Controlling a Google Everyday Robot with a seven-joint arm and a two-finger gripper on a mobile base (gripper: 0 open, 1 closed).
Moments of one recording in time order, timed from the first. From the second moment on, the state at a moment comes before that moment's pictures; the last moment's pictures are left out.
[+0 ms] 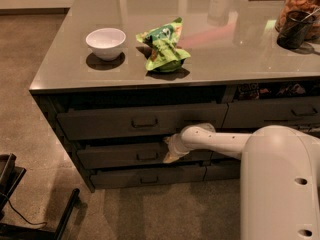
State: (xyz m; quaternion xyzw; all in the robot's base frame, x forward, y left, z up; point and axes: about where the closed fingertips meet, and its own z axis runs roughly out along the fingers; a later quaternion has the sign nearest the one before) arm 0.682 -0.048 0.396 -0.72 0.64 0.02 0.28
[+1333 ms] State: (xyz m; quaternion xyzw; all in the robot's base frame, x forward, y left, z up) arm 0.680 -0.048 0.396 -0.72 0.64 0.03 0.27
